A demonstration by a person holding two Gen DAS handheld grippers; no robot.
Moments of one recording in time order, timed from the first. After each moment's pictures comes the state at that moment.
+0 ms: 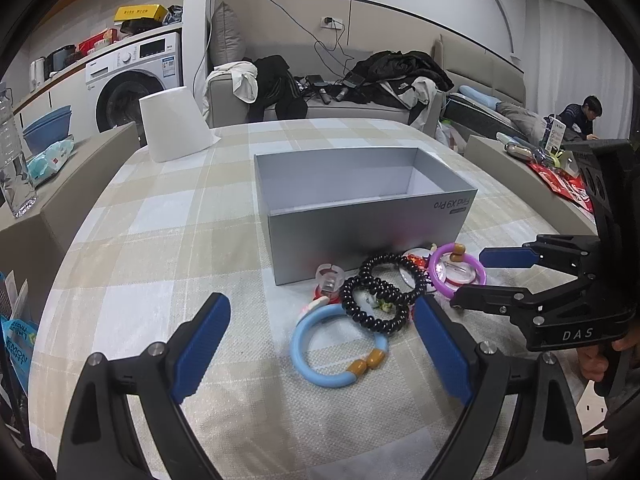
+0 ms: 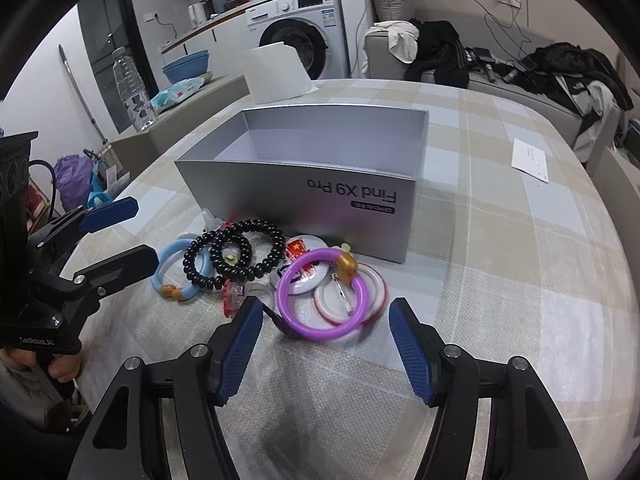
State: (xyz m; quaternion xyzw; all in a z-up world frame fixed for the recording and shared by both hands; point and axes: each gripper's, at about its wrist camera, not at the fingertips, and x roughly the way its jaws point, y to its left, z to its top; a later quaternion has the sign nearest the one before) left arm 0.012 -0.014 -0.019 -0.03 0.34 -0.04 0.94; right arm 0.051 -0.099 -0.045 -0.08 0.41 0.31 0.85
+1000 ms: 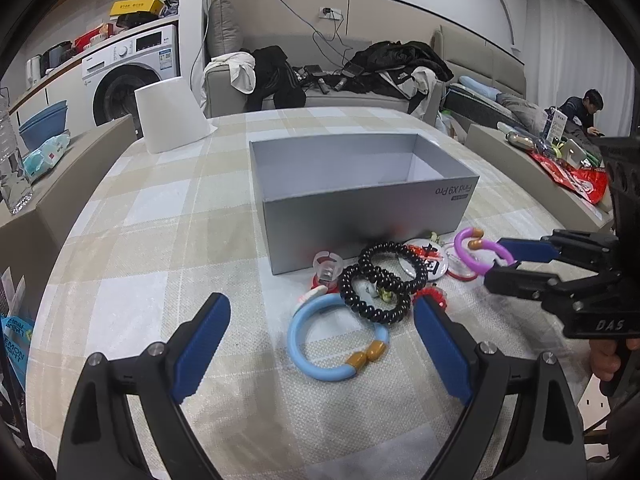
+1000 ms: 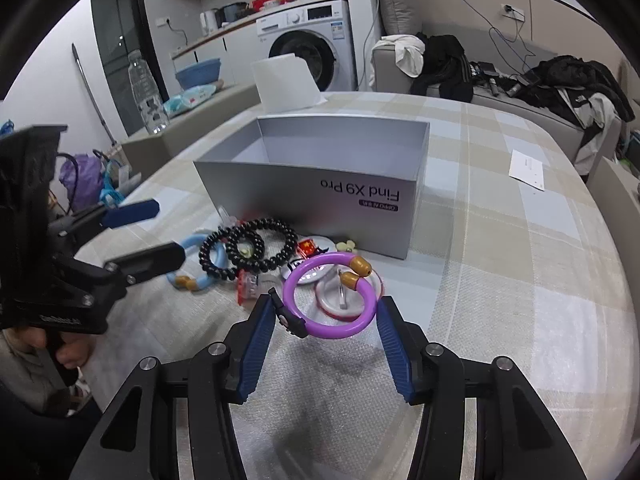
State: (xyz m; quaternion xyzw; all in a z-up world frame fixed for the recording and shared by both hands) left arm 0.016 -0.018 -0.024 -0.02 0.36 -0.04 0.93; right arm 0.034 -0.117 -0.039 -0.05 0.38 0.33 0.86
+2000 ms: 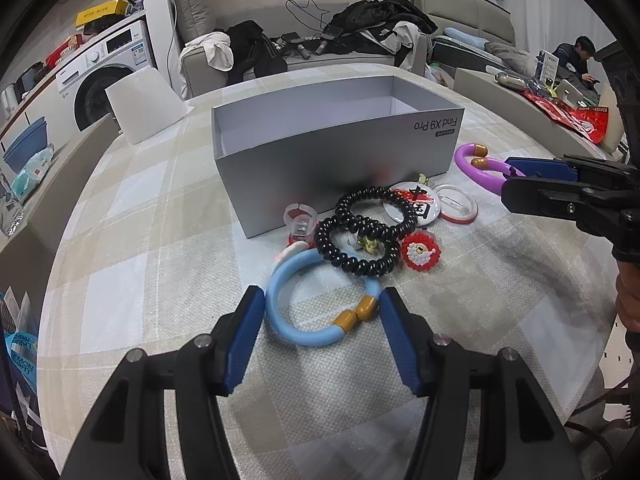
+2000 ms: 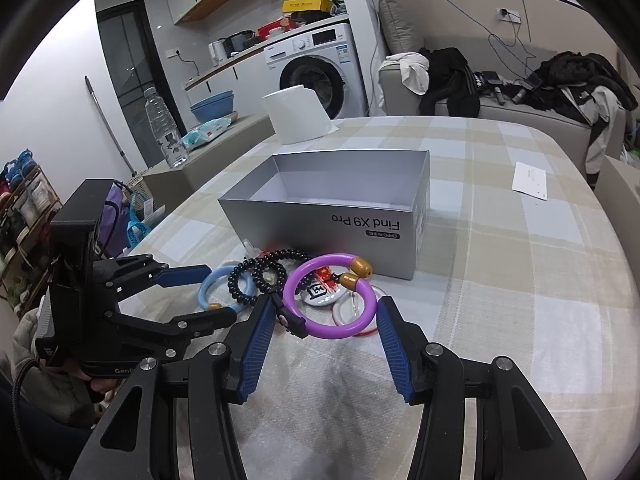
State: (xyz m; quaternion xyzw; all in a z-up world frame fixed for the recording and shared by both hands) left arm 0.012 -0.037 -0.035 0.04 0.41 -0.05 0.91; right arm 0.029 -0.129 -0.025 -0.02 0.36 0.36 0.86
